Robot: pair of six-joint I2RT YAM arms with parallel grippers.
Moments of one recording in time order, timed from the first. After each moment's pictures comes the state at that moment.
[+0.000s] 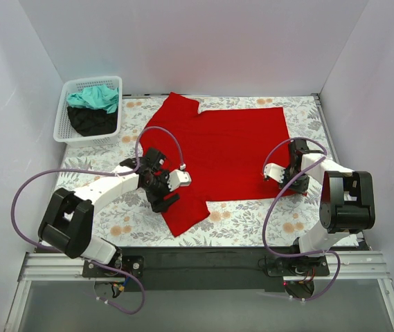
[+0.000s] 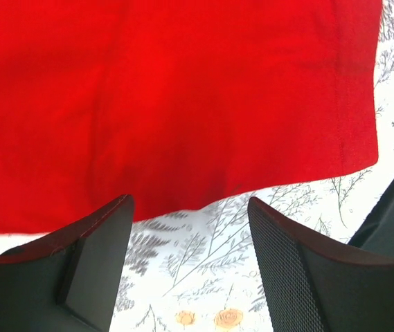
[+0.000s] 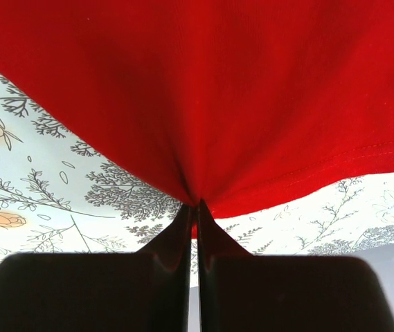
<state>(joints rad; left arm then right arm) -0.49 1.47 0.90 -0.72 0.36 0.65 0.02 1.61 0.89 -0.72 0.07 -1.28</state>
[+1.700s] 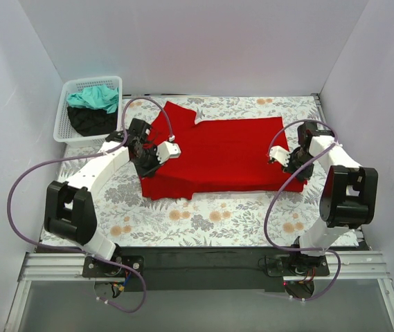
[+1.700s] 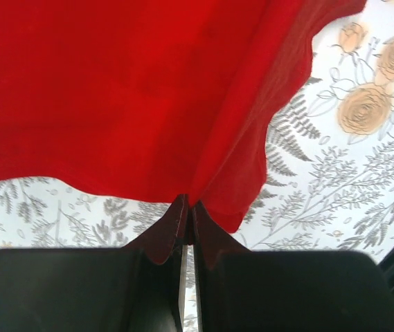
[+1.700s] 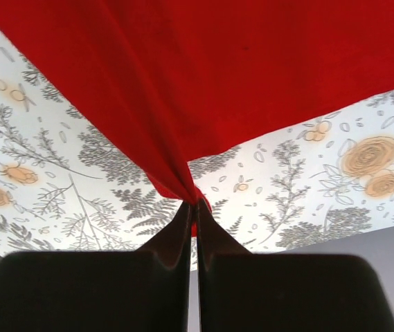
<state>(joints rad) -0.33 1.54 1.20 -0.90 0.30 0.82 -0.04 1.65 1.15 -0.99 -0.08 -1.28</state>
